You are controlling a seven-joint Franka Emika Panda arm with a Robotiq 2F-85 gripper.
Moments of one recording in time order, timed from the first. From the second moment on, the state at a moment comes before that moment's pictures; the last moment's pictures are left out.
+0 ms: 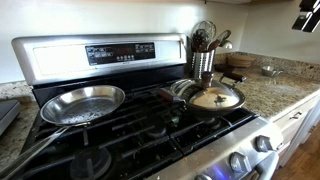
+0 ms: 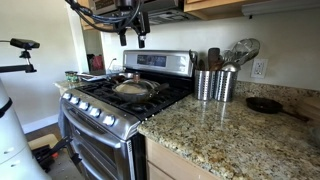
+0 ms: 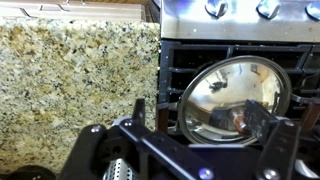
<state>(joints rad) -0.01 -0.70 -0.12 -2.53 0.03 1.97 -0.18</state>
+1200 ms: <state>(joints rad) 0.04 -0.42 0.02 -2.54 0.08 2.29 -0.08</state>
